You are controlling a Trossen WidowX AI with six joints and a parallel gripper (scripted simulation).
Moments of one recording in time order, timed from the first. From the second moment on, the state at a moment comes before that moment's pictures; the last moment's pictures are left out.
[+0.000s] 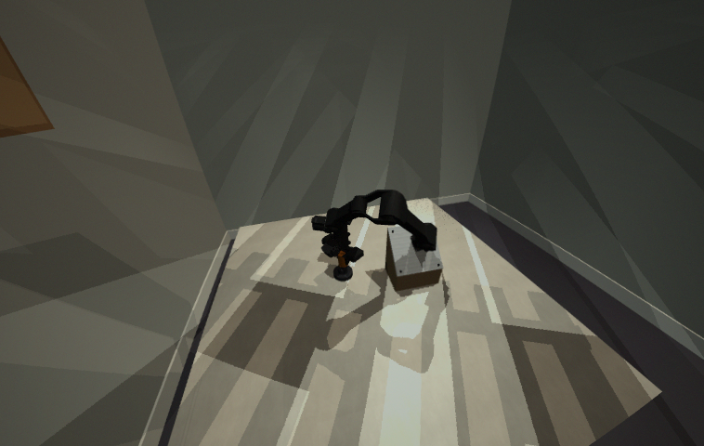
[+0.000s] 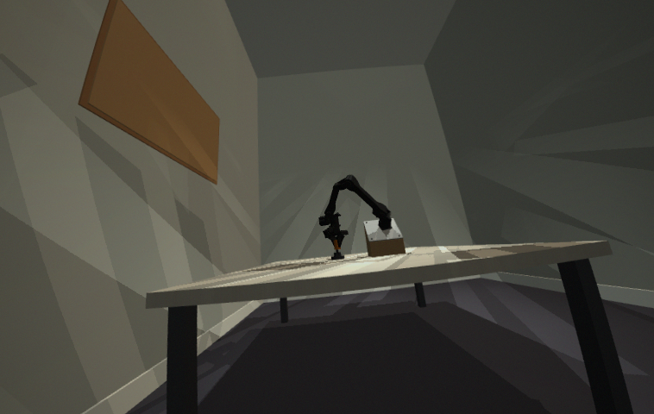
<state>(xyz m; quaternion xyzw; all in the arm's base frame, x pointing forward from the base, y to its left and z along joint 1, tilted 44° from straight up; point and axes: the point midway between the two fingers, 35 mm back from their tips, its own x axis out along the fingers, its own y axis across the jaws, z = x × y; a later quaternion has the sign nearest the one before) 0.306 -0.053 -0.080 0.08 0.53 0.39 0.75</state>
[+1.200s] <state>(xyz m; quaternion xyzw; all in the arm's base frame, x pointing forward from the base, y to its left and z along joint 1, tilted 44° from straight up) 0.314 -0.056 -0.081 0.01 0.49 0.44 0.75</state>
